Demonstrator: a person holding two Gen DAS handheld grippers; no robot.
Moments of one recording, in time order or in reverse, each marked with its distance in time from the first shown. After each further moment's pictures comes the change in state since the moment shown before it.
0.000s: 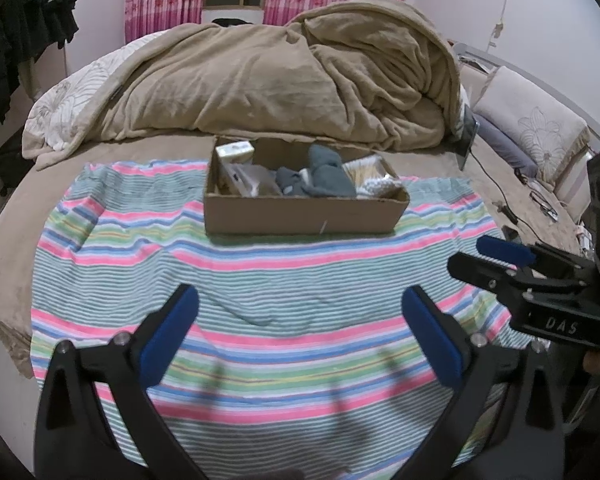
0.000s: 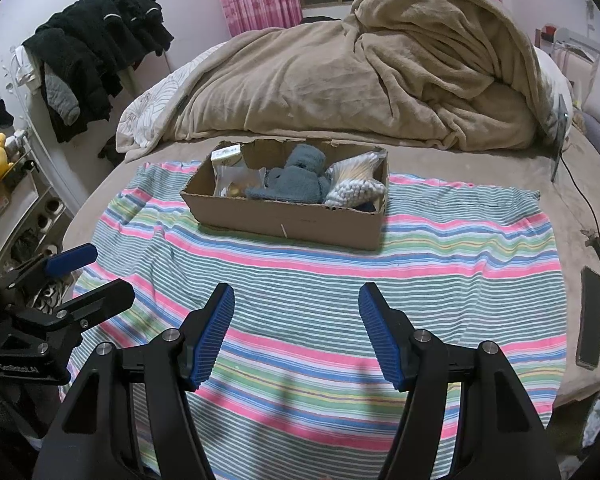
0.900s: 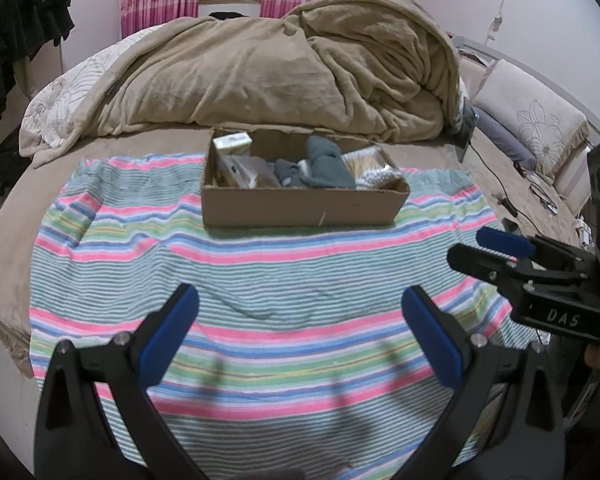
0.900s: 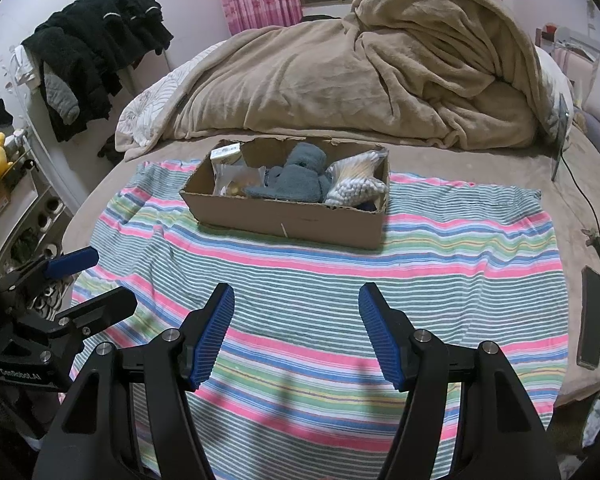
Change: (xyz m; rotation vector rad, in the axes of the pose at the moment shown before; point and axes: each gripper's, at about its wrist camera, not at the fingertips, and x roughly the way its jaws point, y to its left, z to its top) left arm 0.004 -0.001 -0.002 0.013 0.027 -0.004; right arm 0.004 0.000 -0.001 0.001 0.005 0.000
